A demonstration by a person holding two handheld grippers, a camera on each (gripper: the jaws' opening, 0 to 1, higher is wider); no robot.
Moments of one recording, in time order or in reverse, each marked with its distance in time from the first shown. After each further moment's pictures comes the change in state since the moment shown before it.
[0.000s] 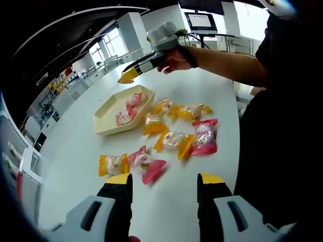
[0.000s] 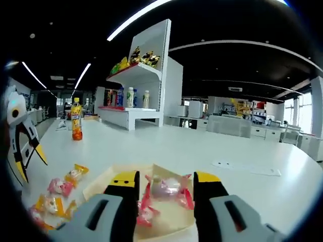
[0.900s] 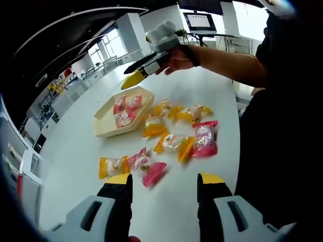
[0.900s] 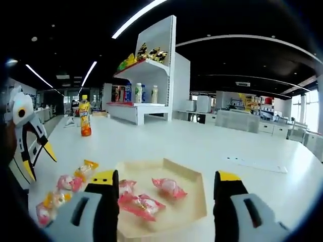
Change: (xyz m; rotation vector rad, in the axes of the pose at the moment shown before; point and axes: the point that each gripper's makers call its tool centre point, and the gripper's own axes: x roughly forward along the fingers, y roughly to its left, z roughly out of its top) left arm 0.002 0.001 0.004 0.008 -0.004 -0.004; right arm -0.003 0.015 -0.015 -0.011 0.098 0.060
